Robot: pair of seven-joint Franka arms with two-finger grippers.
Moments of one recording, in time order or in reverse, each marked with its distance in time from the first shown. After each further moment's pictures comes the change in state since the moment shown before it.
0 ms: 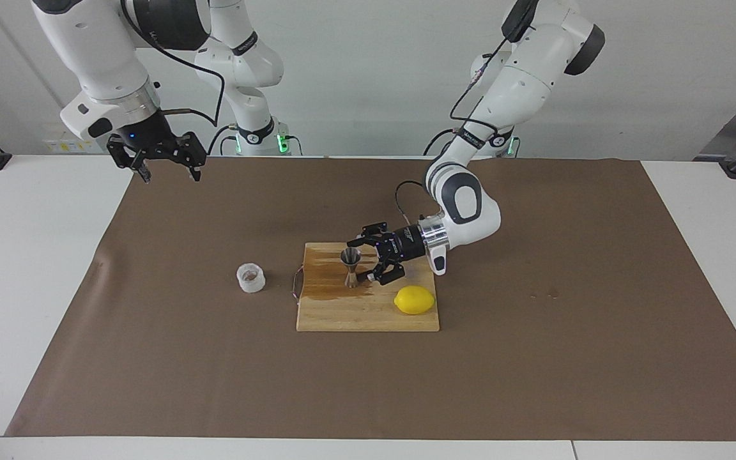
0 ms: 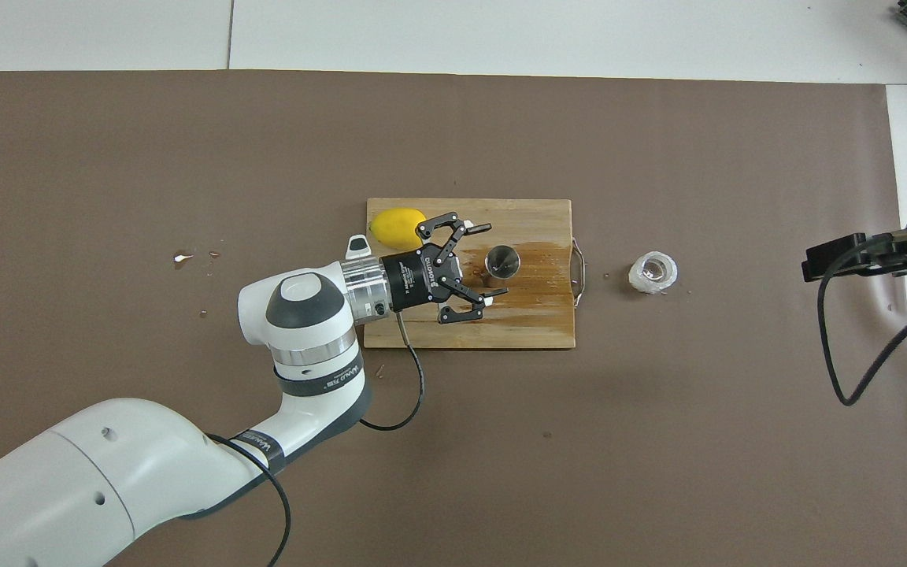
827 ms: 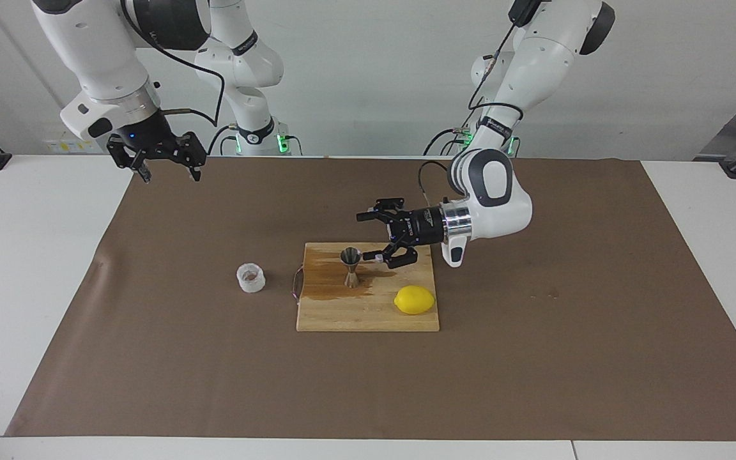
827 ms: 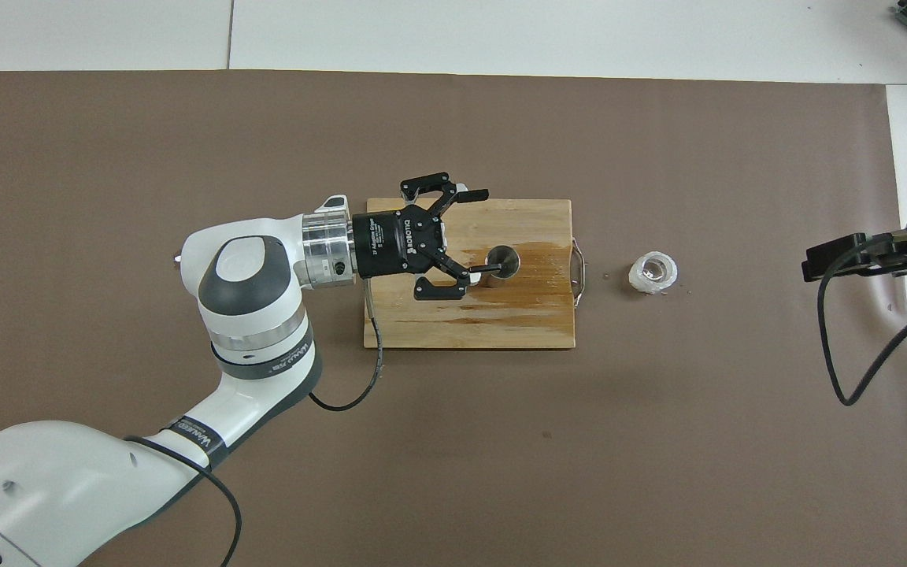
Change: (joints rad) left arm 0.114 -0.141 0.007 0.060 0.335 -0.203 -0.429; right arm 0.000 0.000 0.000 0.000 0.000 0.000 0.000
